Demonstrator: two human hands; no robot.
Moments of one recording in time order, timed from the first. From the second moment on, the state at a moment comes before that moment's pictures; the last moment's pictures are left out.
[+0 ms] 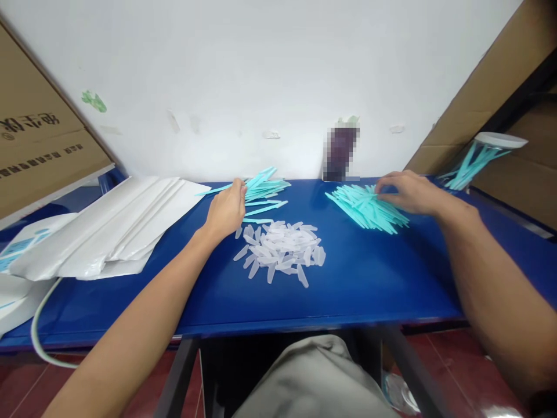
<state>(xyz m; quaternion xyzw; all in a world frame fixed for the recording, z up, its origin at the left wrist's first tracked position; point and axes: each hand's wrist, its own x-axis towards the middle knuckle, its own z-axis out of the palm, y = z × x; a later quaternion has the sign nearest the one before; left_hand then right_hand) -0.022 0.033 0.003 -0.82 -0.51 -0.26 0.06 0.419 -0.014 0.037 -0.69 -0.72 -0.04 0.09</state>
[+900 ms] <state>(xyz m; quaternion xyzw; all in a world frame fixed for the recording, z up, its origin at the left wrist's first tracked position) -0.024 0.035 0.000 -0.82 -0.52 -0.24 0.04 0.392 -0.010 0.030 -0.72 -0.69 0.01 0.08</state>
